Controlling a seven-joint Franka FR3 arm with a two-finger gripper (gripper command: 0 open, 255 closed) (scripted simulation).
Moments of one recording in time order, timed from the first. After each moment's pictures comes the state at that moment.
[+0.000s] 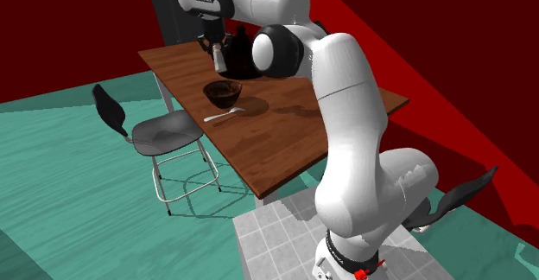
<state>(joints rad) 0.04 0.74 0.29 -0.81 -0.30 1.72 0.42</state>
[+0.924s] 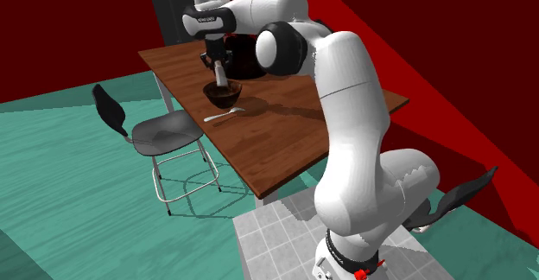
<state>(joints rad) 0.01 0.72 0.29 -1.03 -0.31 1.91 0.46</state>
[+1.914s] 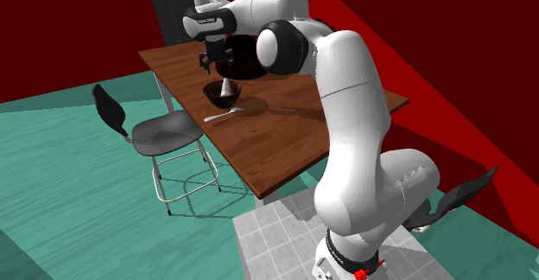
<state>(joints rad) 0.01 0.71 0.29 -1.06 -0.31 1.93 0.46</state>
